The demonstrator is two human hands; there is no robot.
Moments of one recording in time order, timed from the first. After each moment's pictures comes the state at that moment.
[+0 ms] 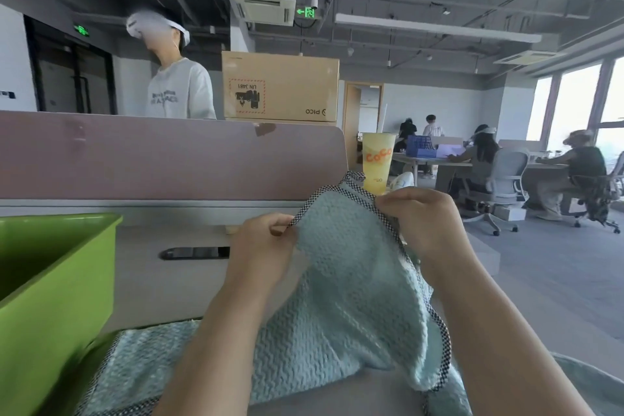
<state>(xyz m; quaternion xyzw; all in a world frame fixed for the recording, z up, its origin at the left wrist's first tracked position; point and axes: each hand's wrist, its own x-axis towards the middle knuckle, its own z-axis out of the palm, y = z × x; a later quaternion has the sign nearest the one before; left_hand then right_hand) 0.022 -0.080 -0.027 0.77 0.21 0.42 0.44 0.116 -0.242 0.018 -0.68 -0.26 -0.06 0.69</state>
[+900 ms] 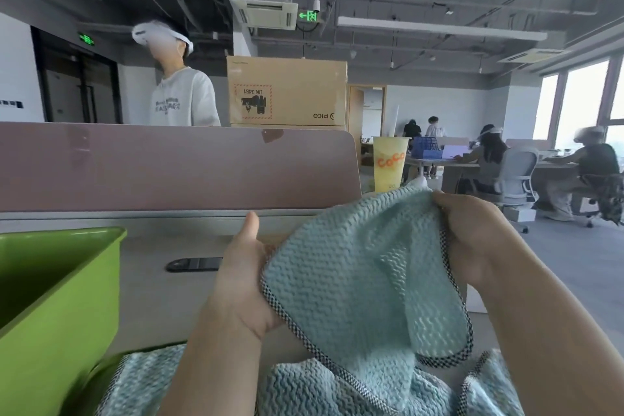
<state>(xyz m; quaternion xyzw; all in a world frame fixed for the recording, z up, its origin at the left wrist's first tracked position) -0.007 -0.083 -0.007 0.37 0.06 0.18 0.91 0.137 -0.241 0.032 -0.52 -0.13 0.20 0.82</state>
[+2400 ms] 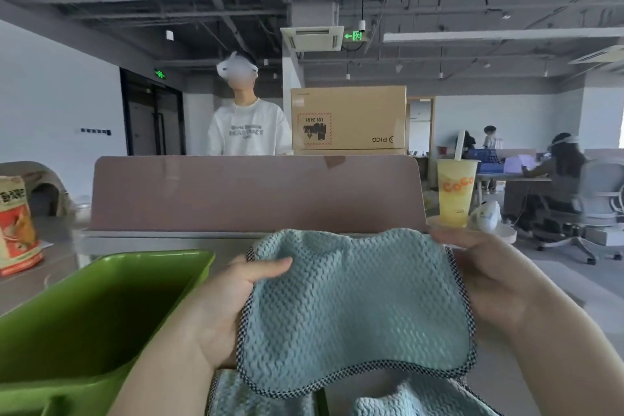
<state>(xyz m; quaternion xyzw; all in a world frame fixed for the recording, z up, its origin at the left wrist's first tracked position) -0.096 -0.022 0.018 0.57 0.18 0.27 0.76 0.115 -0.189 0.028 -0.43 -0.26 0.38 0.78</state>
